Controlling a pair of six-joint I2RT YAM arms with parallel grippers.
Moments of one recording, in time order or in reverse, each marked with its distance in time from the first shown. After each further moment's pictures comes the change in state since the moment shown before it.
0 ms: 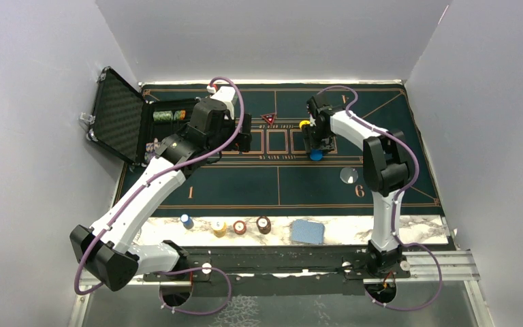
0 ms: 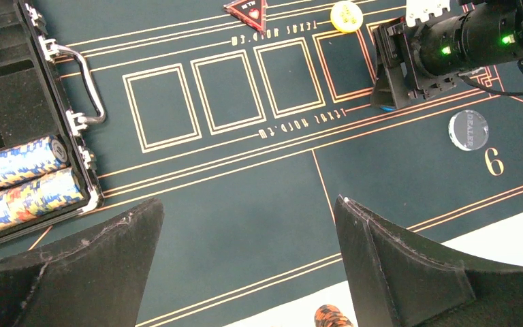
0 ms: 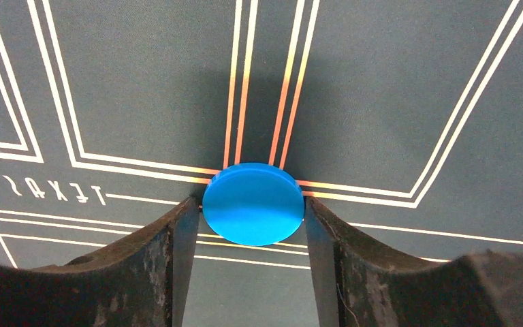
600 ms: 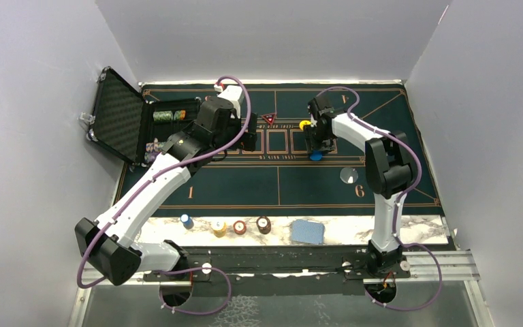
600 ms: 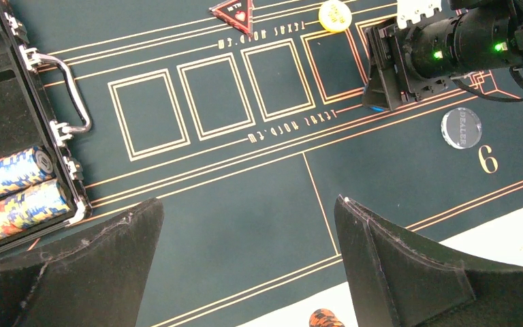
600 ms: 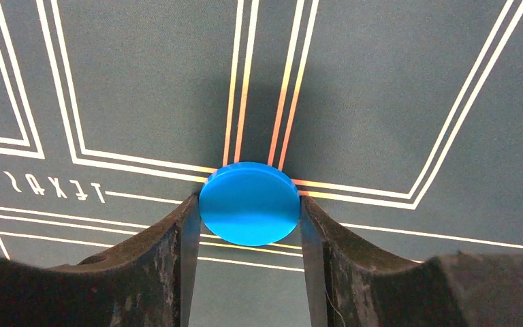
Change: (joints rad) left arm -0.028 0.043 0.023 0.019 0.000 0.000; right arm 0.000 -0.040 -0.064 0.068 -0.002 0.001
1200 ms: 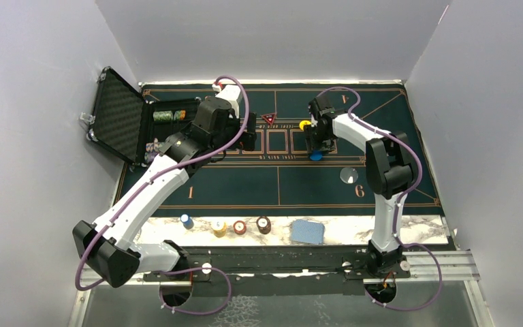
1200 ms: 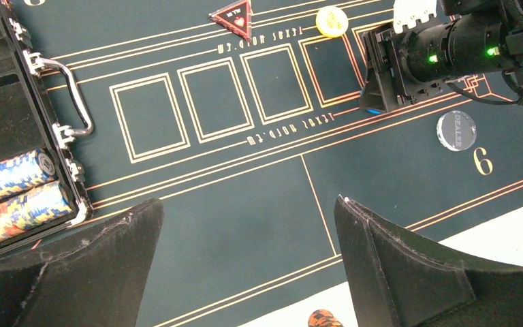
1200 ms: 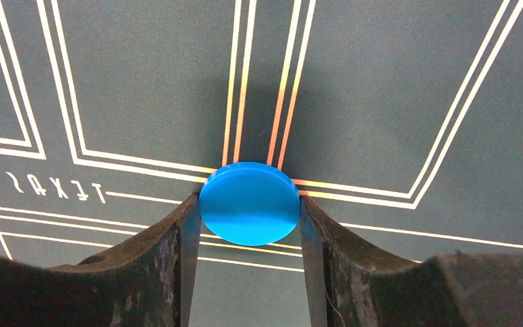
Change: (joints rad) left arm 0.000 -0.012 0.000 0.002 0.000 0.001; right arm 0.000 -0.010 -0.012 0.011 -0.006 0.008
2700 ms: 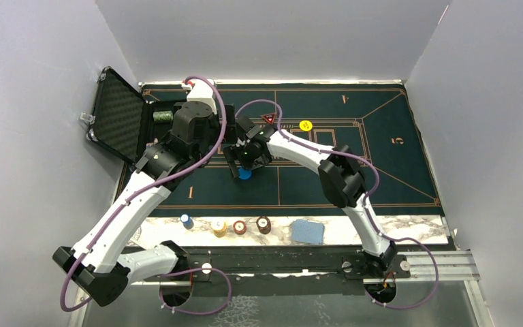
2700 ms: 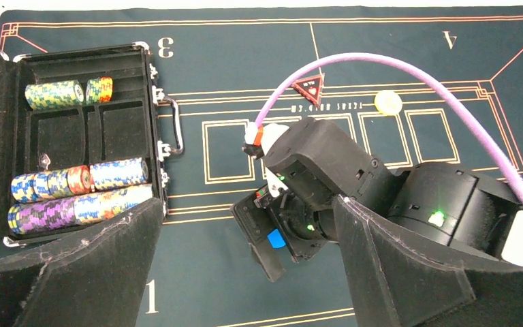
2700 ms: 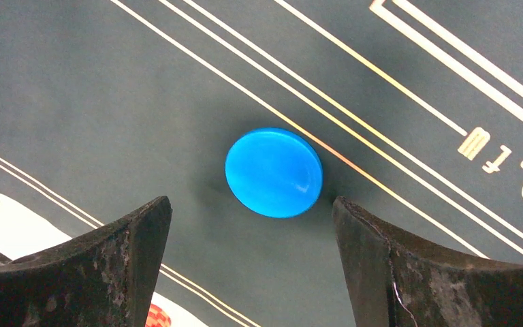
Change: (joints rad) left arm -0.005 -0.162 0.004 -0.010 -0.274 -0.002; right arm 0.498 0.240 0.407 -0.043 -0.171 0.168
